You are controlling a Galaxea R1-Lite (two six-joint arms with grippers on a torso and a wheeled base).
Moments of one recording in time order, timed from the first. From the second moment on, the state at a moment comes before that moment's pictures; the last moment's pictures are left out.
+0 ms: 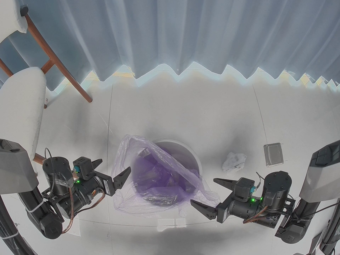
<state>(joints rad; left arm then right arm) -0.38 1.95 -0.19 -1.55 -0.01 -0.09 0.72 2.07 -0.24 -1.55 0.11 0.07</state>
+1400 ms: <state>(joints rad) -0.35 2.09 -0.42 -1.55 -0.33 -0.55 0.53 2.14 -0.53 -1.55 0.24 0.61</state>
